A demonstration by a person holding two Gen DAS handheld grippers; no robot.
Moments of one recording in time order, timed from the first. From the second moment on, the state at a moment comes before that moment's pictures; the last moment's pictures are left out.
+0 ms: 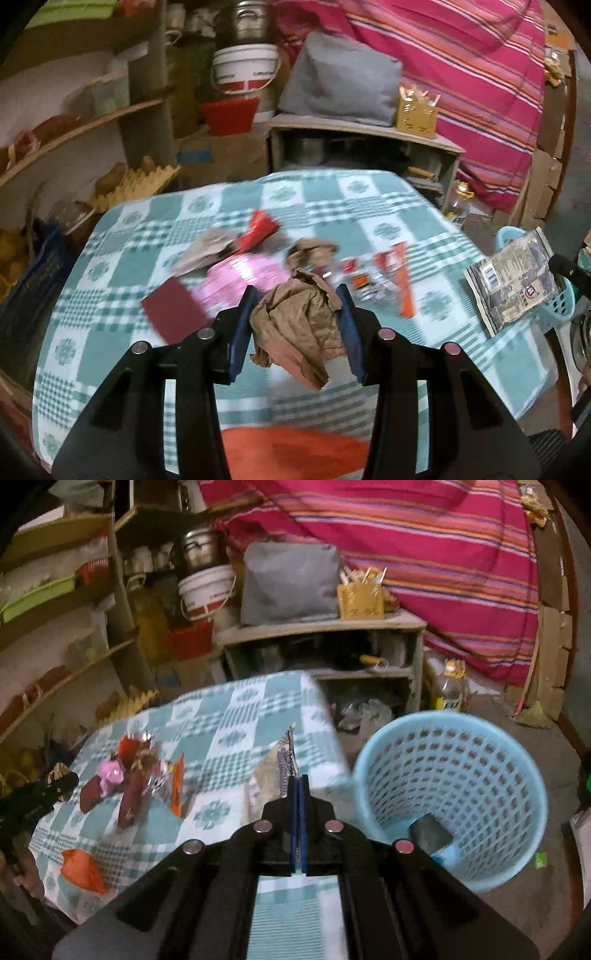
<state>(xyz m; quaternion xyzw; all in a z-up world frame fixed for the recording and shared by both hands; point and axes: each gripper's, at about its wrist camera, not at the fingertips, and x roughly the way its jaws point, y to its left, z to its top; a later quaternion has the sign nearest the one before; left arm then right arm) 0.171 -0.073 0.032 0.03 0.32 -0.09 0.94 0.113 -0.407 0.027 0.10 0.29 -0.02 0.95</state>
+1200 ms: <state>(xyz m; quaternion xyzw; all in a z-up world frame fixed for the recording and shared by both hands) 0.187 -0.370 0.037 0.07 0.30 -0.25 0.92 0.073 -0.617 0.032 0.16 0.26 -0.15 0.94</state>
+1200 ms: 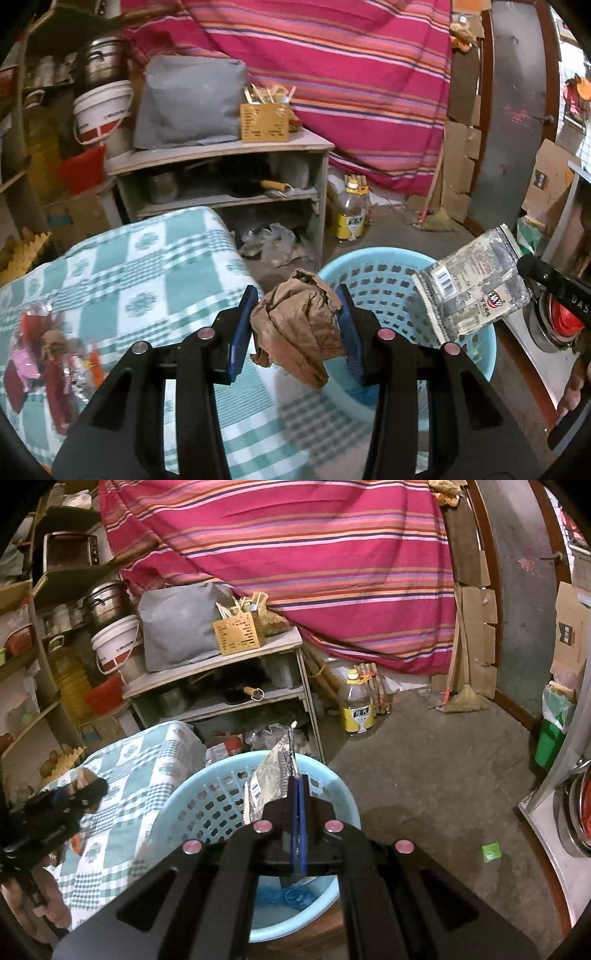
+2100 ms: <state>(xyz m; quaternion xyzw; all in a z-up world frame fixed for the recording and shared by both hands) 0.203 -0.347 0.049 0.06 0.28 -0.23 0.93 0.106 -0.601 0.009 0.14 0.30 -0.15 0.93</state>
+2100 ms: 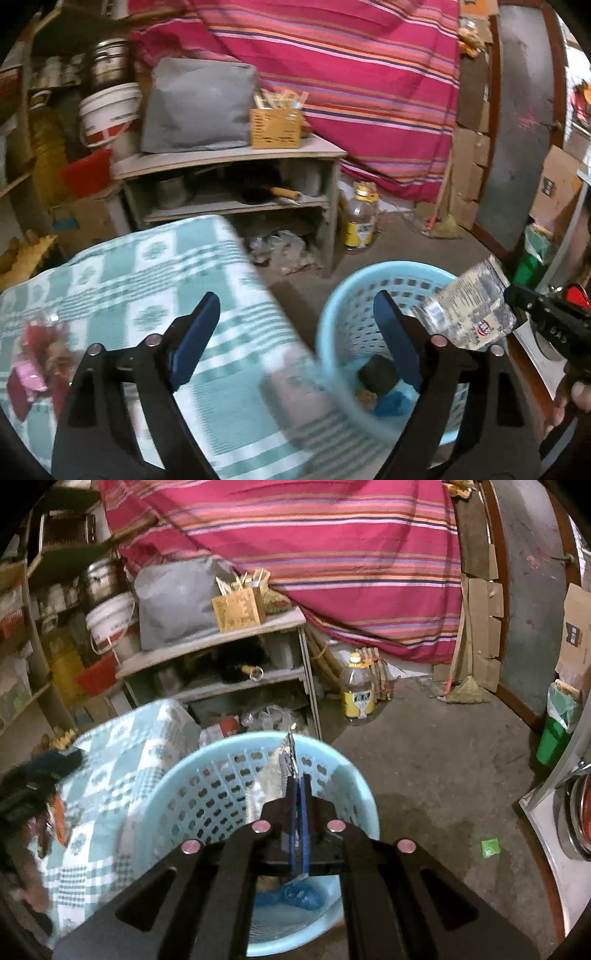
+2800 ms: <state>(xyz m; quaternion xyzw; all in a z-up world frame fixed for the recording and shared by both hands) 0.145 -0.089 0.043 0.06 0.29 -0.08 0.95 0.092 -0.438 0.009 0.07 0.29 -0.12 0.95</state>
